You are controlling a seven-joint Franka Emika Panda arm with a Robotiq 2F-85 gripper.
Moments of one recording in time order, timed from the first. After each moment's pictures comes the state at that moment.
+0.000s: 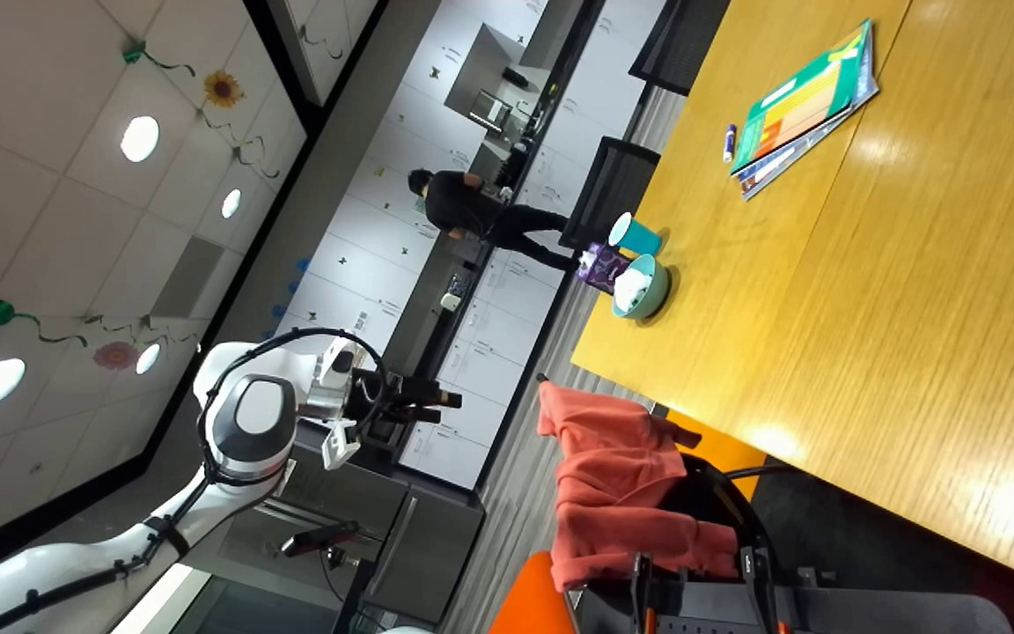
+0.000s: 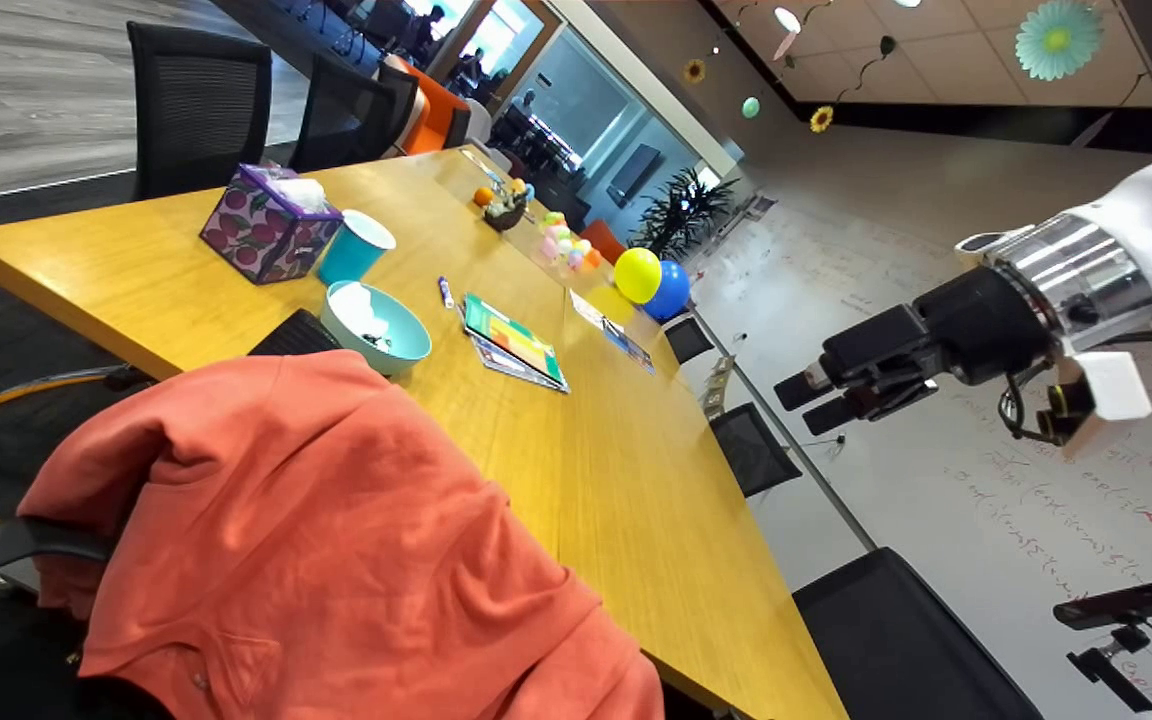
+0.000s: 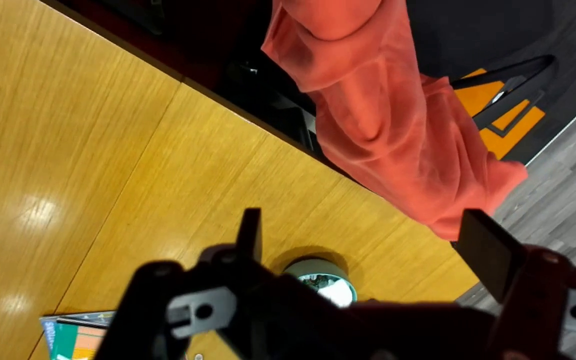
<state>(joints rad) 0.15 -0.79 0.26 -2.68 0.20 2.17 0.24</state>
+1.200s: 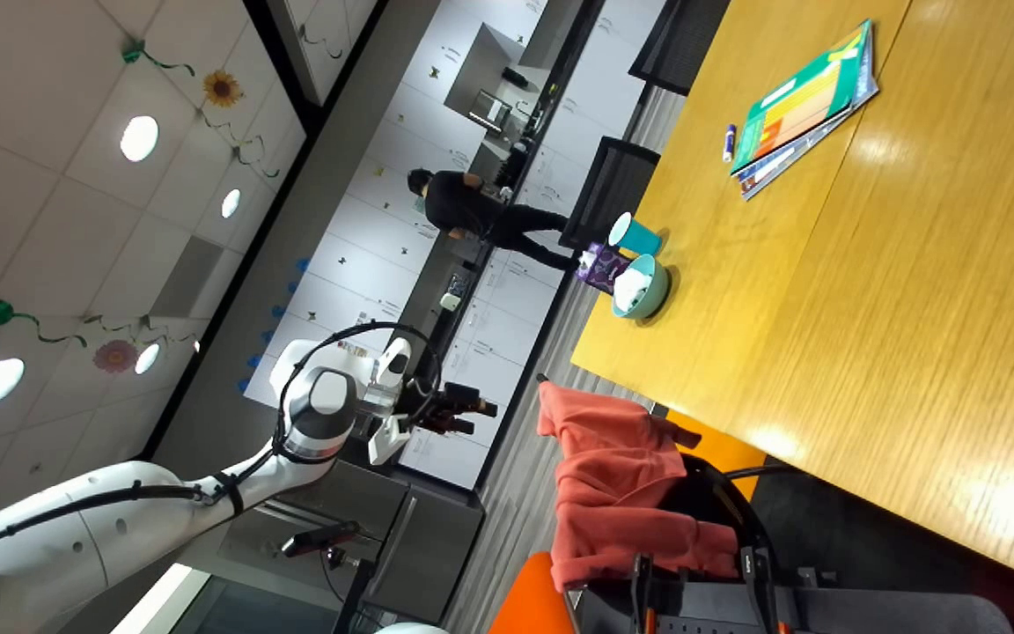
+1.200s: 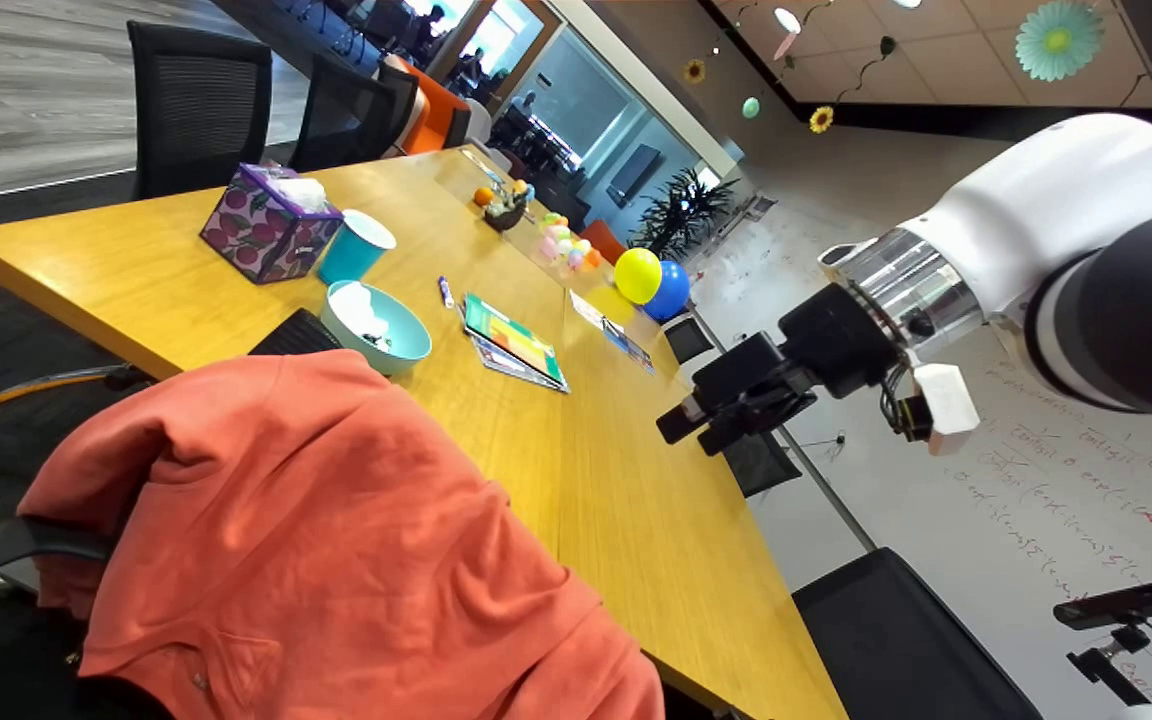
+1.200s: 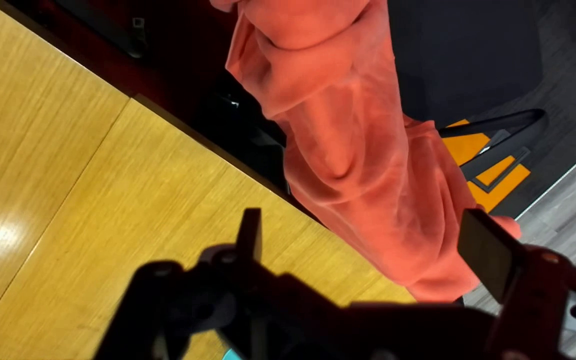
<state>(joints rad) 0.21 -0.48 0.29 -2.62 0.19 2.32 0.24</state>
